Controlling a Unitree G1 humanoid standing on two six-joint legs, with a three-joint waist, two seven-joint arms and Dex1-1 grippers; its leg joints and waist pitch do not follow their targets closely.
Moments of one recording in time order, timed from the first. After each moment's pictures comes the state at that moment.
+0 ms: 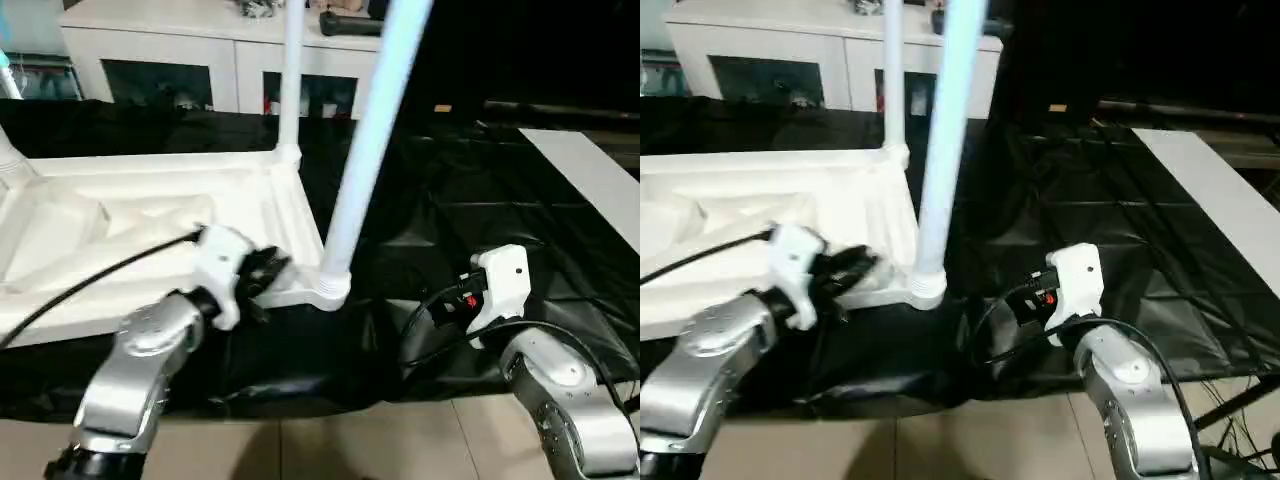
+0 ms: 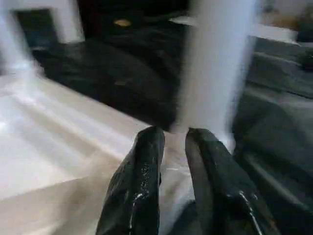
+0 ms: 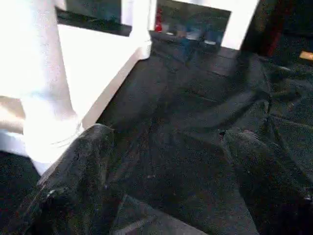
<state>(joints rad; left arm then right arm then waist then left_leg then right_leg) -0.21 0.34 -0.14 -0.17 -0.14 0.49 -0.64 -0.04 -0.29 0.00 -0.24 0.23 0.41 0.39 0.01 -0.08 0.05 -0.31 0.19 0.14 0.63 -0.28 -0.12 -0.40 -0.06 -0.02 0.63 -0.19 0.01</state>
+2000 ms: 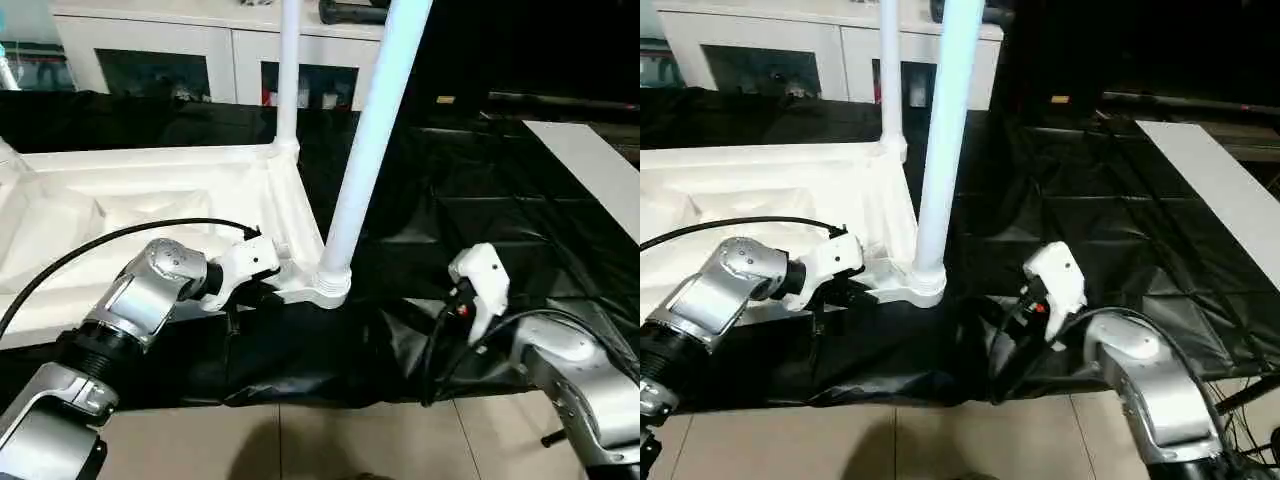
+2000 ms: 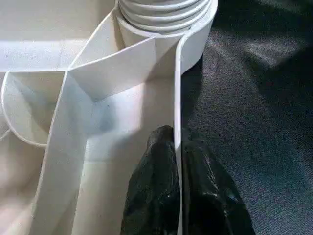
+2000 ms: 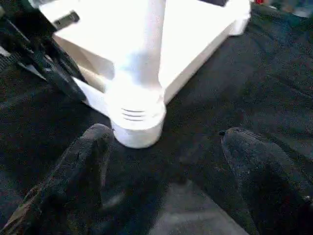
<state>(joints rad) -0.62 0.54 -0.39 0.43 0.05 0.30 -1.11 -0.14 -0.43 0.08 -0.15 0.30 0.45 0.71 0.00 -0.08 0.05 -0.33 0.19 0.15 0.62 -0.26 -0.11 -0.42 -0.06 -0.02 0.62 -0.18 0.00</state>
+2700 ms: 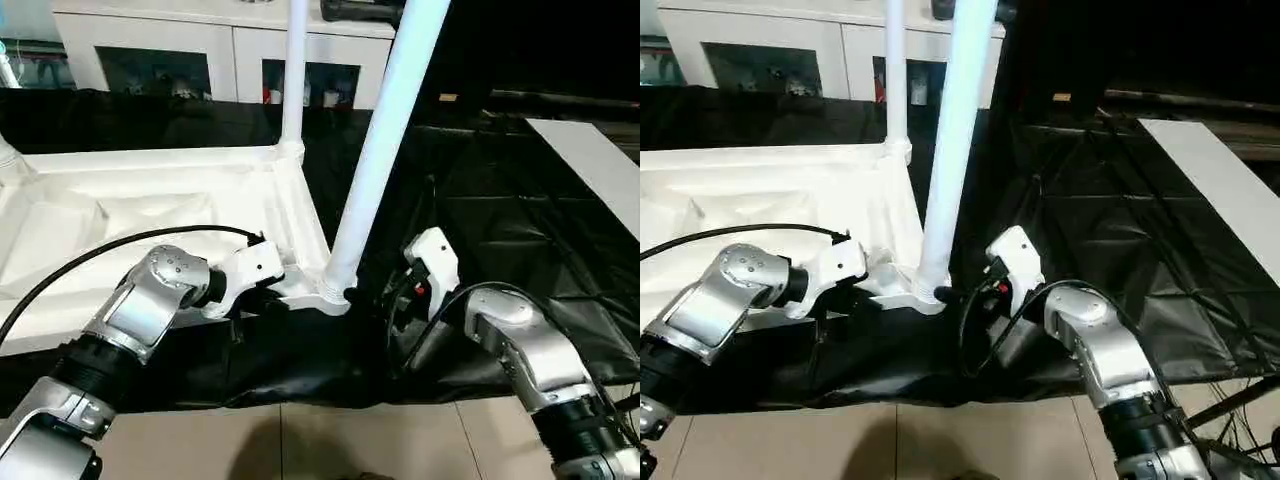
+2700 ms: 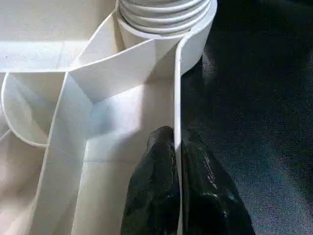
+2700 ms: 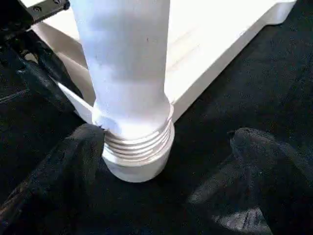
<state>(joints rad) -0.56 0.53 -0.39 0.32 0.05 0.35 -1.11 -0.35 -0.33 0.18 0.20 0.22 0.34 0.75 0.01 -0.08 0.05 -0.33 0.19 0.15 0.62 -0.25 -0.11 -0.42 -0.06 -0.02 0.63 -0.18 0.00</state>
